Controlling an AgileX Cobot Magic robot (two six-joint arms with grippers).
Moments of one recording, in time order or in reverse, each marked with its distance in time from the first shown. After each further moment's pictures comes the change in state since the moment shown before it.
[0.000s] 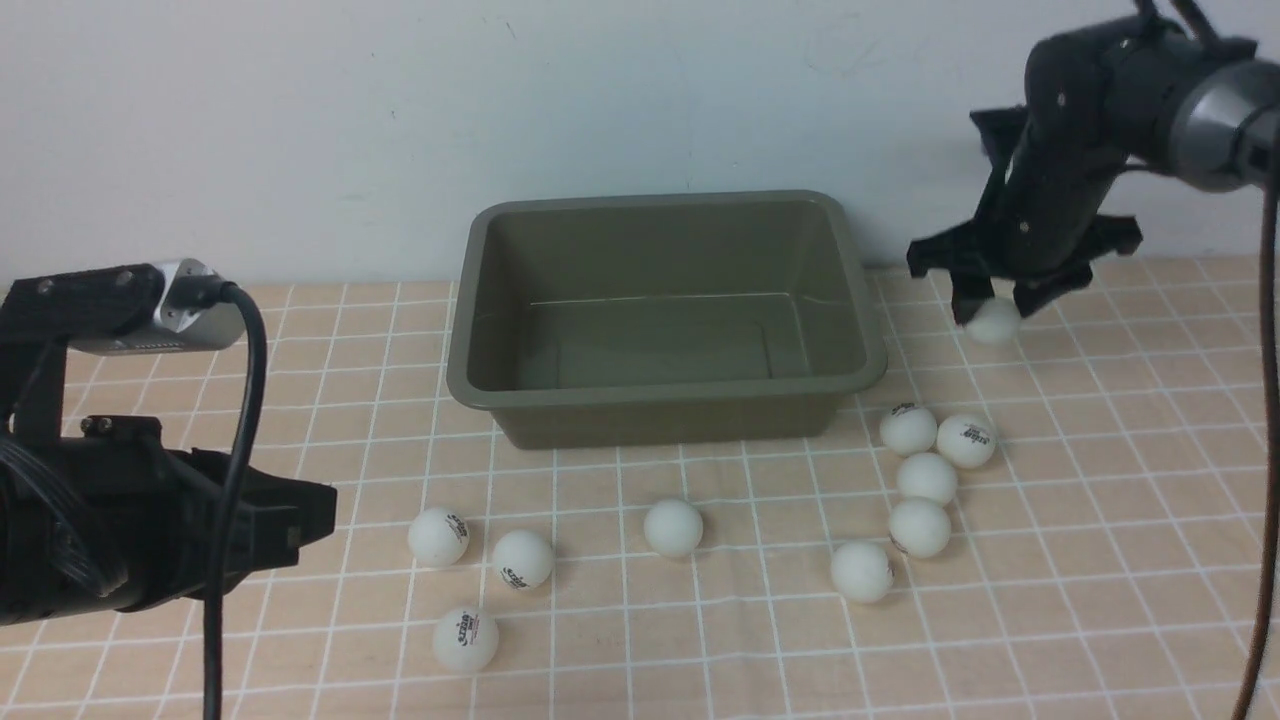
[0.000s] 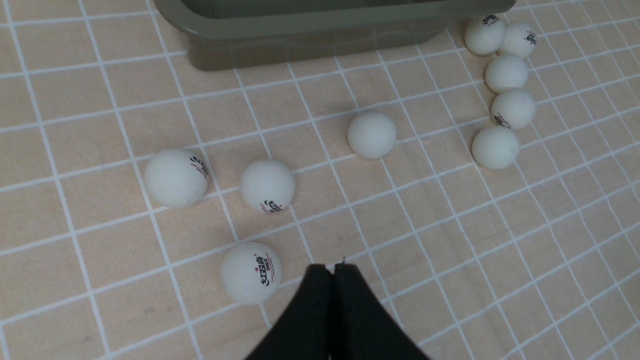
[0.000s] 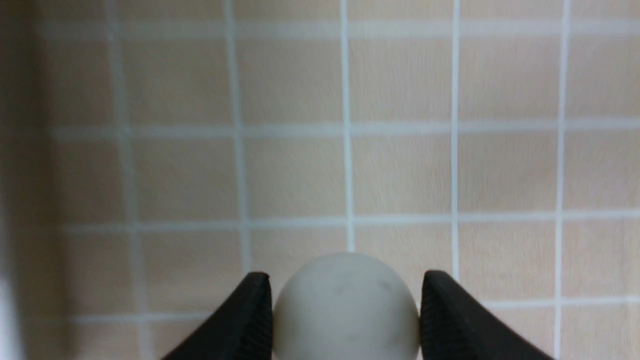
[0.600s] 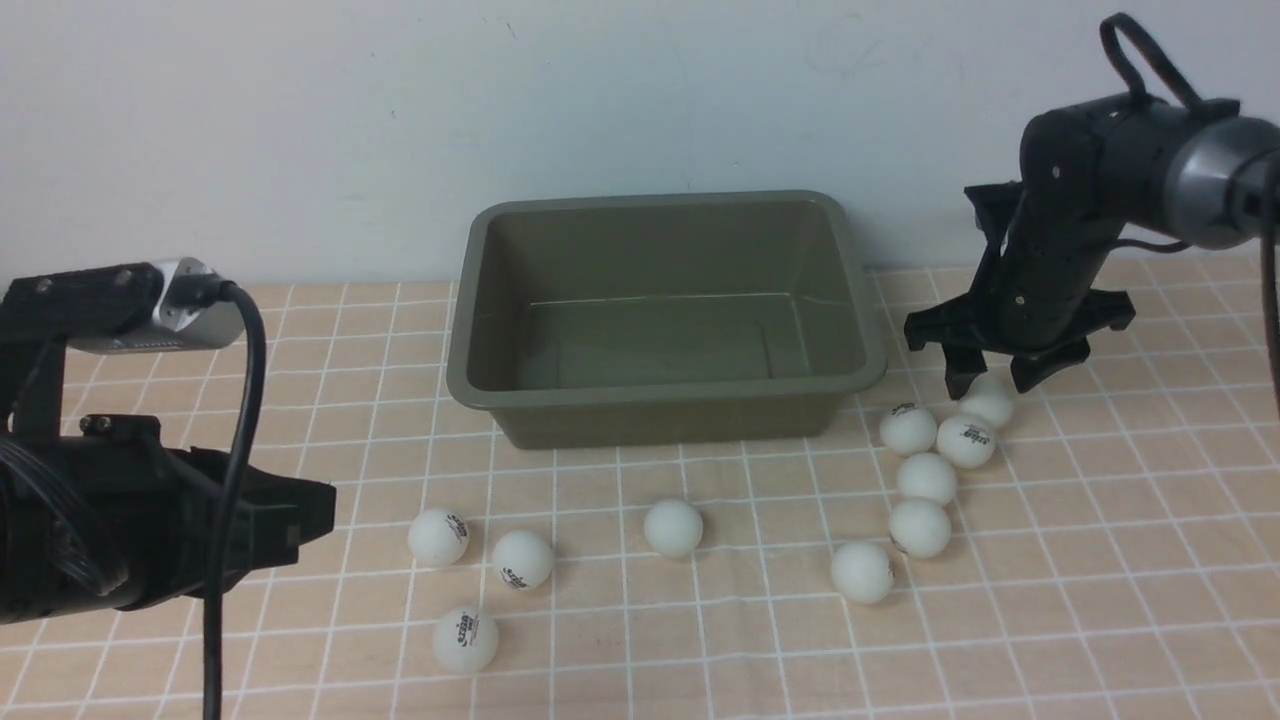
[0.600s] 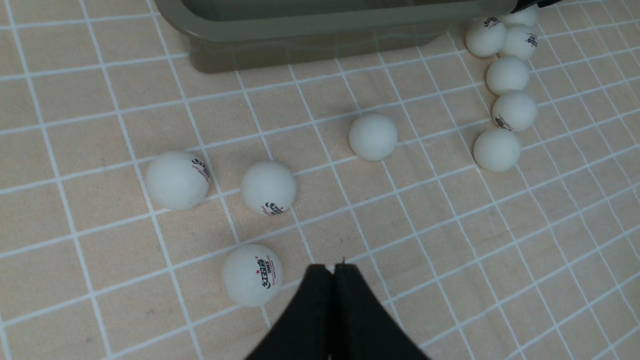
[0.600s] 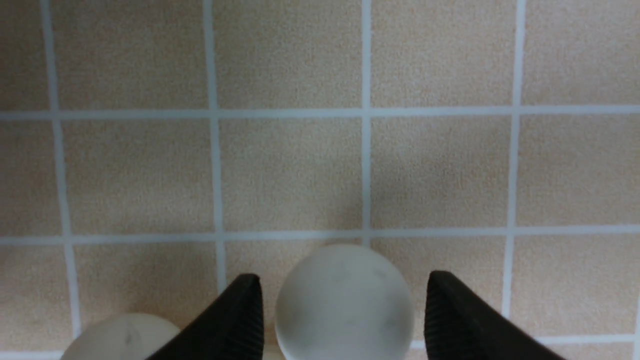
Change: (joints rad) right arm 0.000 -0.015 0.271 0.000 -0.128 0.004; left arm 0.000 0.000 0.000 0.000 -0.004 0.000
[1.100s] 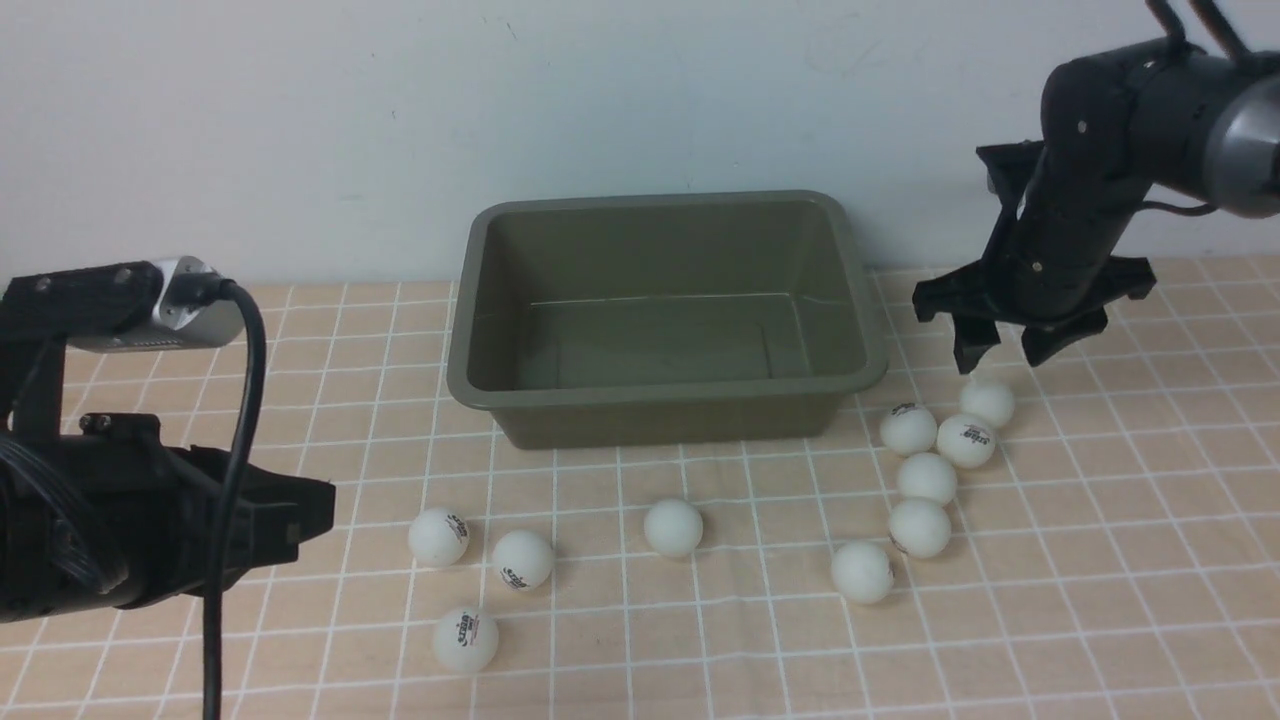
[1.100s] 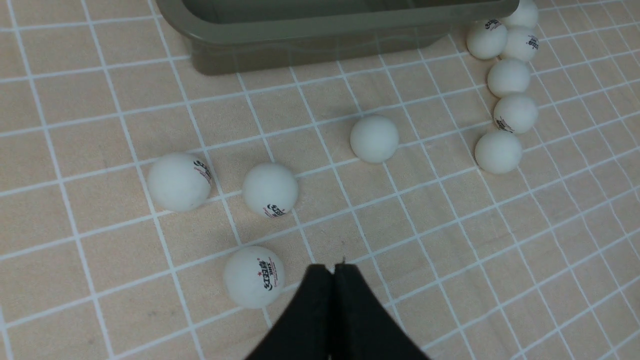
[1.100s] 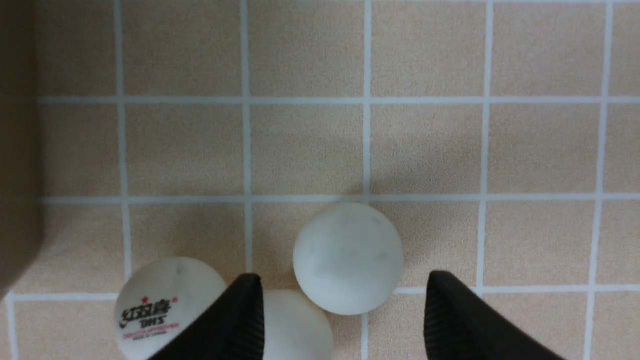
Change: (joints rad) right arm 0.007 -0.074 0.003 0.001 0.055 -0.002; left arm 0.000 0.000 0.000 0.000 -0.005 -0.001
